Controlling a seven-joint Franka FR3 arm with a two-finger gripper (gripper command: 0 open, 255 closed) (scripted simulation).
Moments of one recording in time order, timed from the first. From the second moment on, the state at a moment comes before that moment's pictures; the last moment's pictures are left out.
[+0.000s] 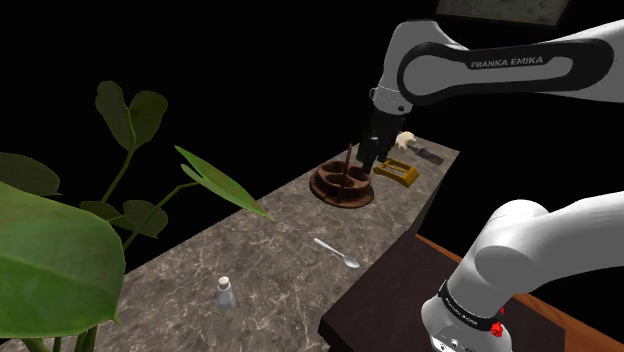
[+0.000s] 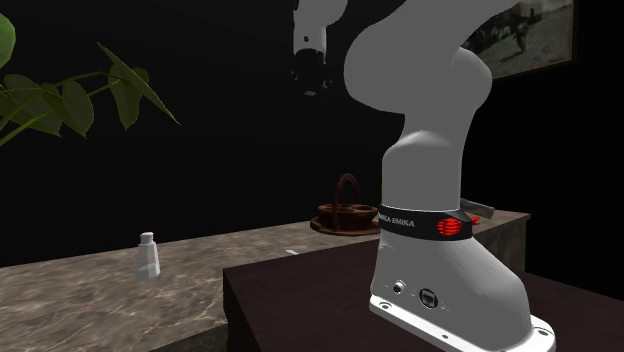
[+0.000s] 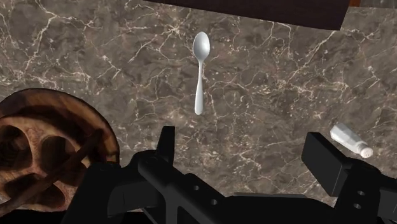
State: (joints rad) arm -0.01 -0.71 0.03 -2.55 0.02 1.85 -0.09
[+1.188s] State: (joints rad) arm 0.00 -0.09 -0.05 -2.65 0.12 2.45 -0.26
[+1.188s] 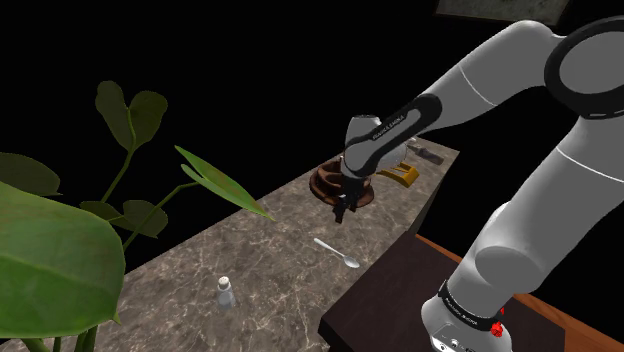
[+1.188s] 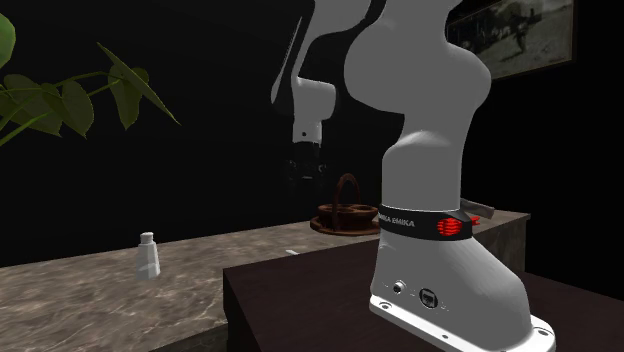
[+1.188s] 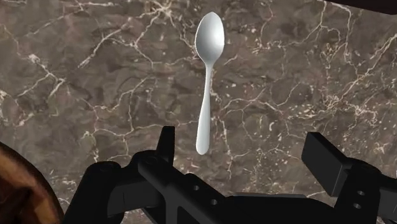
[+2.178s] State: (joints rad) arm -0.04 0.42 0.01 -2.49 0.32 2.73 -0.45
